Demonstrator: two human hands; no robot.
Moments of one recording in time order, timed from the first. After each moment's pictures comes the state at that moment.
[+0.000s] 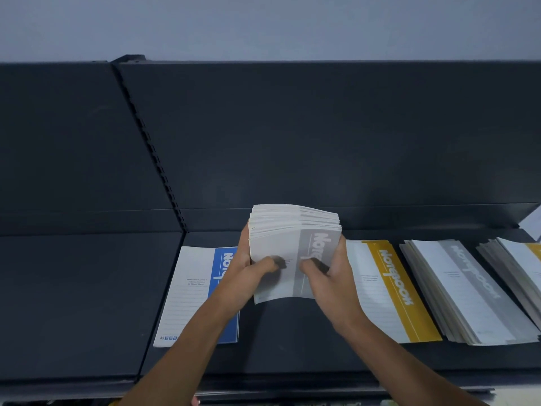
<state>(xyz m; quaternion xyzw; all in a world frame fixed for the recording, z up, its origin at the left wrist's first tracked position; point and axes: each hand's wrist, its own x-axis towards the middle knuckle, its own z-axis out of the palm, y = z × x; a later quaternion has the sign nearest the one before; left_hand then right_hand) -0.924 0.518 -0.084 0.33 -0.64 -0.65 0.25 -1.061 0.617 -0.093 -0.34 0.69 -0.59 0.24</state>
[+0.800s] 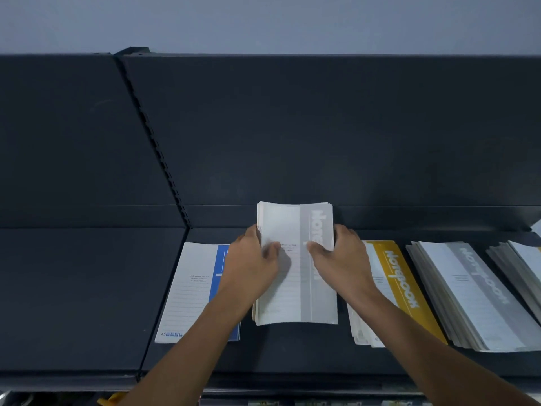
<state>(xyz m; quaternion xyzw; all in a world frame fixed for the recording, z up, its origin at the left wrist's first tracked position) -0.949 0.506 -0.087 0.50 -0.77 -0.32 0.24 -1.098 0.589 -0.087 -0.36 0.84 -0.38 0.17</state>
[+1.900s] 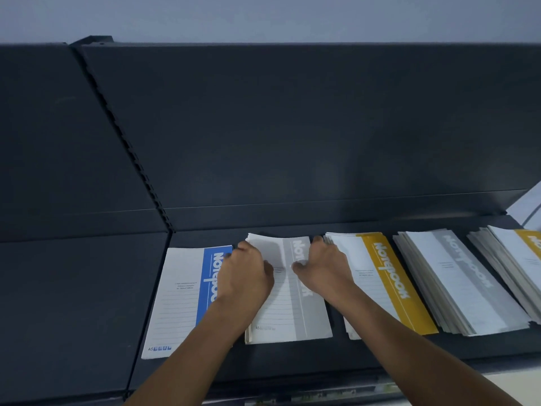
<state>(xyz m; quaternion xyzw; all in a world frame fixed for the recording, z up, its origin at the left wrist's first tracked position) -0.963 0.506 -0.110 0.53 -0.83 -0.16 0.07 -1.094 0.572 -0.114 -0.38 0.89 -0.18 0.15</state>
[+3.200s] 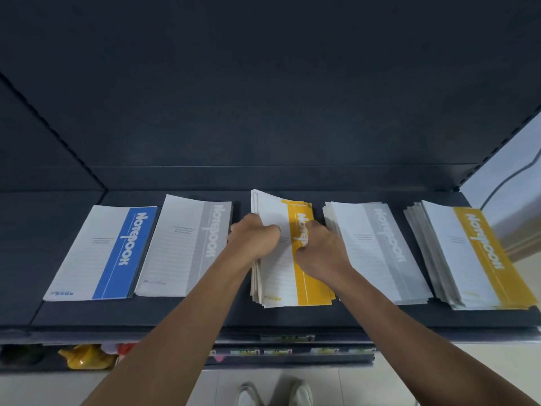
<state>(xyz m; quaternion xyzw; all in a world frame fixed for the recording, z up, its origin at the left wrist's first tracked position) -1.122 0.605 -0.099 0.58 -0.67 -0.46 0.03 -1.234 0.697 -0.123 -0.40 0.86 -0.19 0.25</state>
